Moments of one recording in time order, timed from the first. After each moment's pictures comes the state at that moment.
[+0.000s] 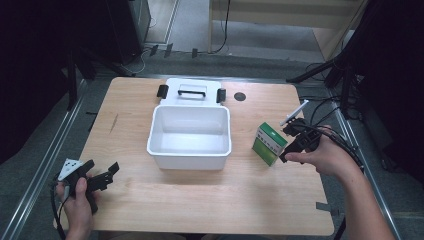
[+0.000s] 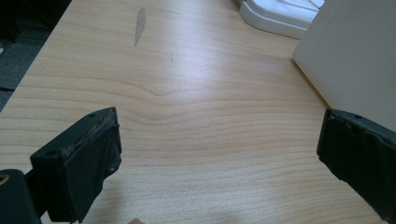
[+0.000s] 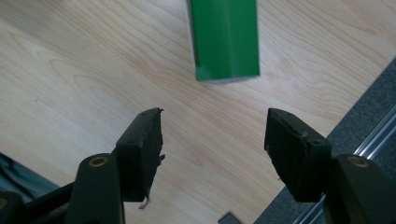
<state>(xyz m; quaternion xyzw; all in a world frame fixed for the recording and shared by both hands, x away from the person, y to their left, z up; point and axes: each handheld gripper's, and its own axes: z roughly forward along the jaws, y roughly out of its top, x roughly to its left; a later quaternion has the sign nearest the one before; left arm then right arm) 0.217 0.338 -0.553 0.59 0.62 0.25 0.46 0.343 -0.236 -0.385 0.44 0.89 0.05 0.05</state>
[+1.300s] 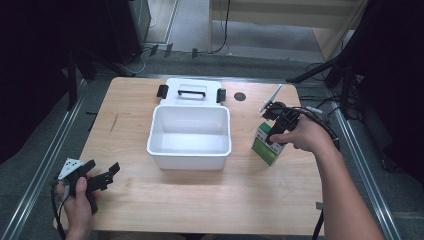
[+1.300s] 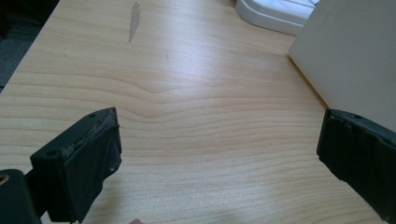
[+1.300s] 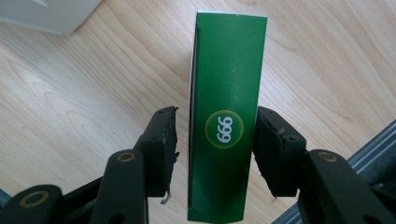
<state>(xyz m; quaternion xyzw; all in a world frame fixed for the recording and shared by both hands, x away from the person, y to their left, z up) 0.219 0.338 -0.554 0.59 0.61 0.24 0.46 0.394 -0.194 -0.387 0.37 0.93 0.04 0.06</state>
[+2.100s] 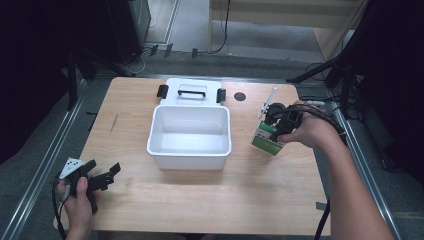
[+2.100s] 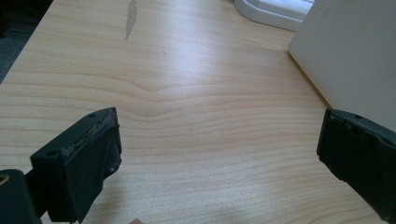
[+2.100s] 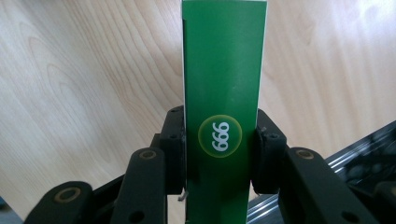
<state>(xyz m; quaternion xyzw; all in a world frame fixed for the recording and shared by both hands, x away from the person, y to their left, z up) 0.220 0.337 -0.554 0.60 0.61 0.24 0.46 0.378 -0.193 -0.362 0.19 0.97 0.04 0.12</state>
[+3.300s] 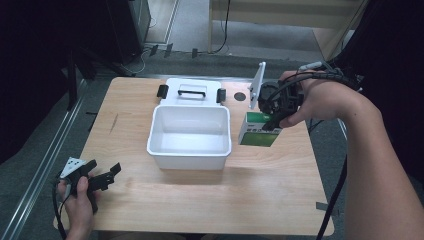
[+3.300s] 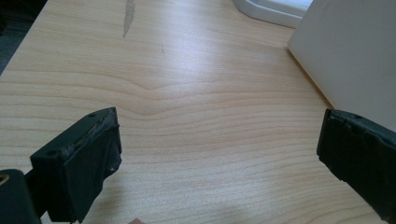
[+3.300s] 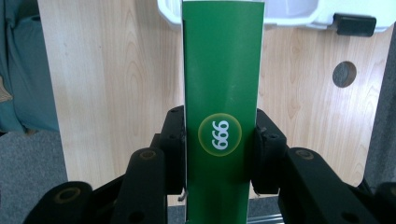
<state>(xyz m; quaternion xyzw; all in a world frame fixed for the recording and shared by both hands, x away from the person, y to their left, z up) 0.221 0.337 -0.554 0.60 0.61 0.24 0.45 0.353 -0.143 -0.260 -0.01 1.00 0.04 0.08</state>
